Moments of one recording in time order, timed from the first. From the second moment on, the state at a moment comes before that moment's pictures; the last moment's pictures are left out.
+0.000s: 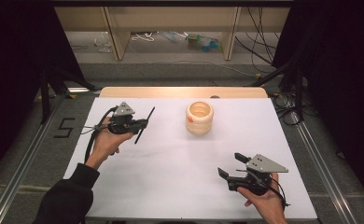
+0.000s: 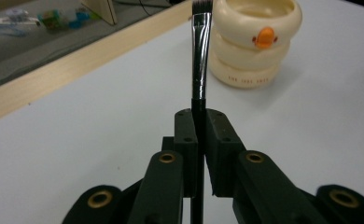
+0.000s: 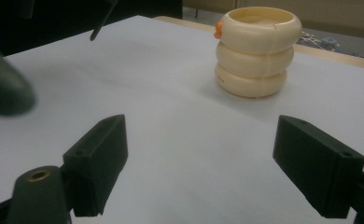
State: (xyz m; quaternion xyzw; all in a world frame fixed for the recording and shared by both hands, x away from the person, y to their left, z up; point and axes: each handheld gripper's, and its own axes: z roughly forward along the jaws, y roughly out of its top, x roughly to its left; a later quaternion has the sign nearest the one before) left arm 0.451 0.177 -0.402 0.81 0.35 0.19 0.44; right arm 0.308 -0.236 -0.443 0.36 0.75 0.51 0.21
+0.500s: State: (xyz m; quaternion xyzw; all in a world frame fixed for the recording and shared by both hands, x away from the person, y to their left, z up) left arm 0.462 0.159 -0.399 0.76 0.35 0.21 0.51; right arm 0.309 -0.236 -0.443 0.36 0.76 0.51 0.21
